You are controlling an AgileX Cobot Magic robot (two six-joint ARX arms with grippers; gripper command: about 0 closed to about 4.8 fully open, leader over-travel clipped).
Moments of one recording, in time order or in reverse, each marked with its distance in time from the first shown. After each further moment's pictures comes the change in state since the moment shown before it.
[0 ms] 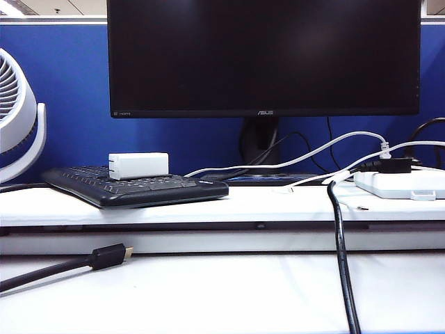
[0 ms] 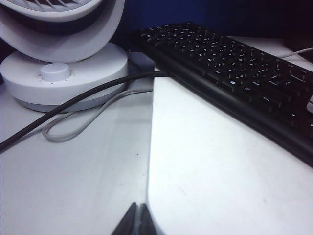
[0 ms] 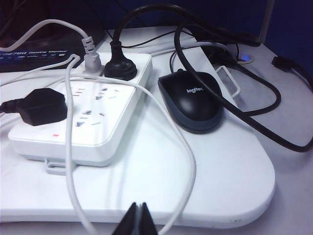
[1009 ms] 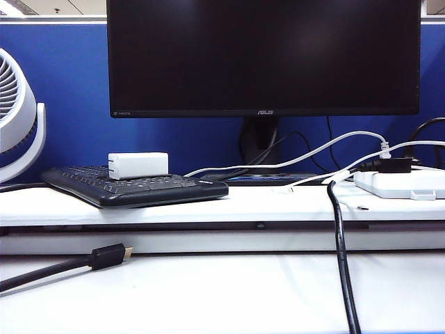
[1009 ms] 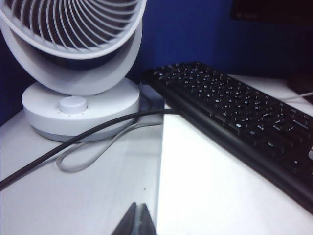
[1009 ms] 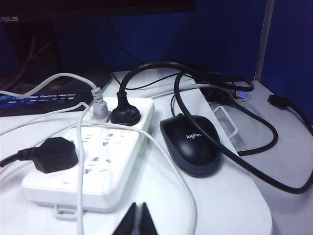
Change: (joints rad) left arm 0.000 0.000 0.014 0.100 -0.045 -0.031; right arm 0.000 0.000 0.007 0.132 -0.001 0.013
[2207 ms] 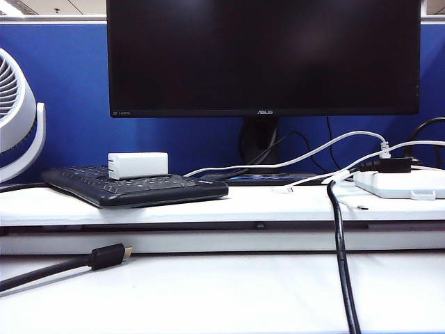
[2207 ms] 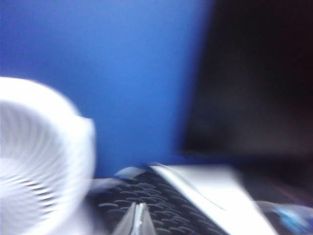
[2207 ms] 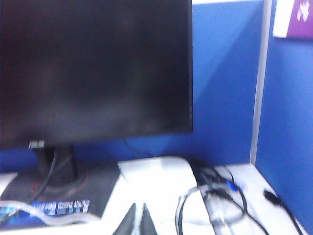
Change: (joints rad) left arm 0.000 0.939 0.806 0.180 0.188 0.010; right arm 0.000 0.462 0.569 0.031 0.006 0.013
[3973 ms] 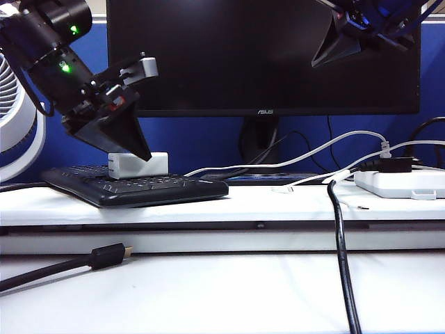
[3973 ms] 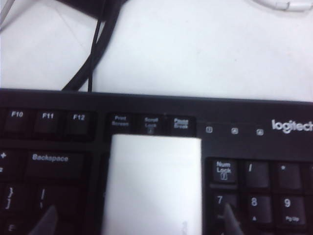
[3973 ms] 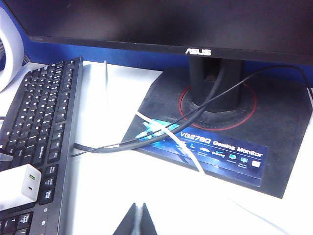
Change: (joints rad) left arm -0.277 0.671 0.317 -0.496 0.284 0.530; right arm 0.301 0.838 0.423 -0.027 -0.290 0.049
